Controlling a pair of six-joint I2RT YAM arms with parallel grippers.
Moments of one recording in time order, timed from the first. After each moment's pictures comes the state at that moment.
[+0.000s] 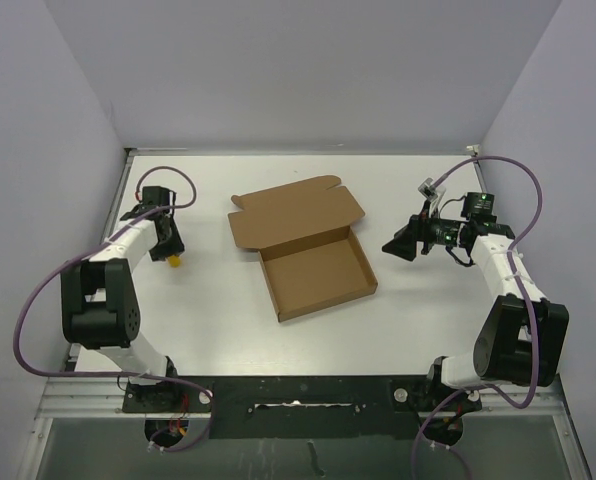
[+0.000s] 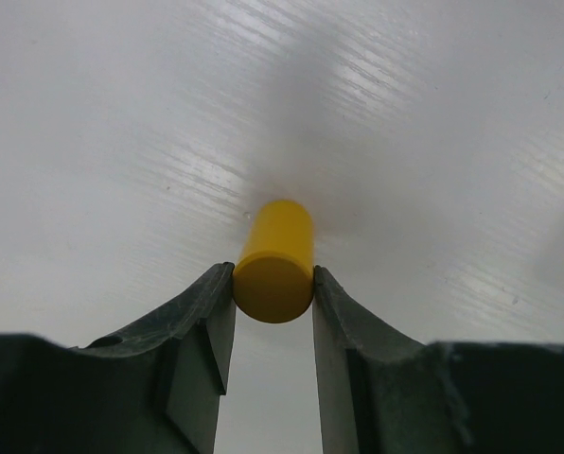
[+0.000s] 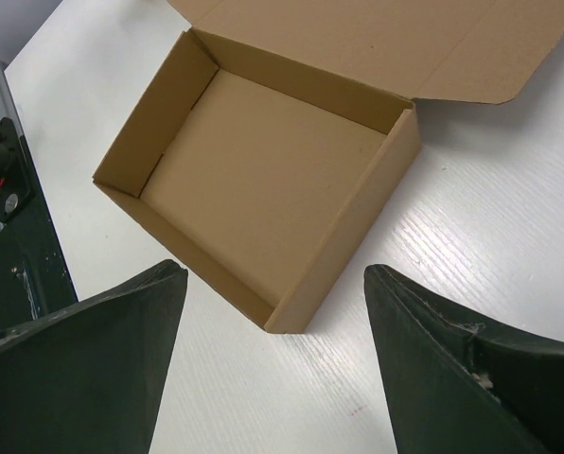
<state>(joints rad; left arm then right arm) 0.02 1.65 1.07 -0.55 -0.23 -0.35 -0.18 1.40 0.98 -0.53 -1.12 -0.43</state>
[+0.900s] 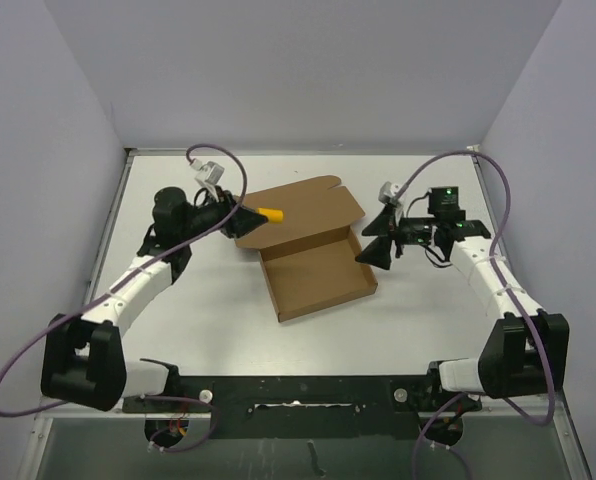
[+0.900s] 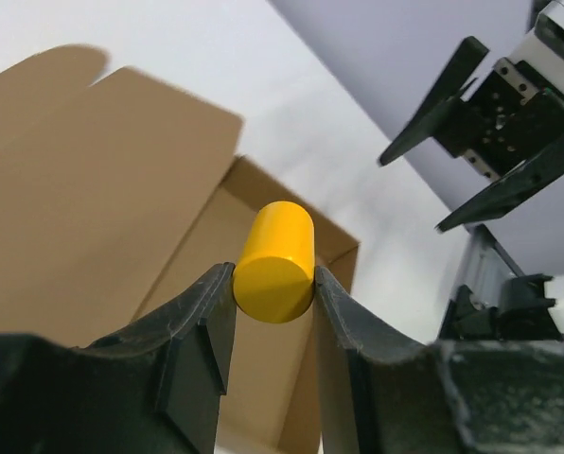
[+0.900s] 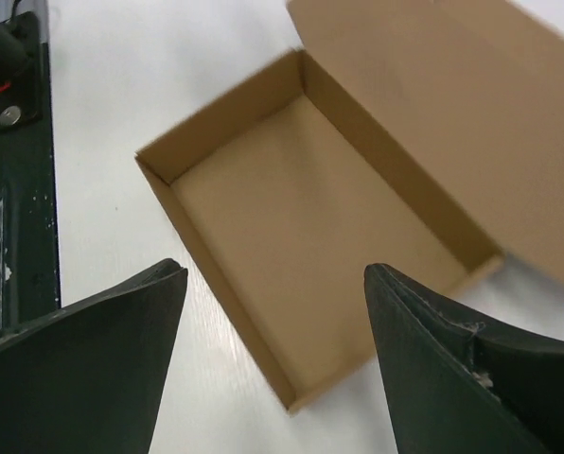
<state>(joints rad) -0.20 1.26 0.76 0.35 0.73 -0.50 0.03 1.33 0.97 -0.50 -1.11 -0.57</state>
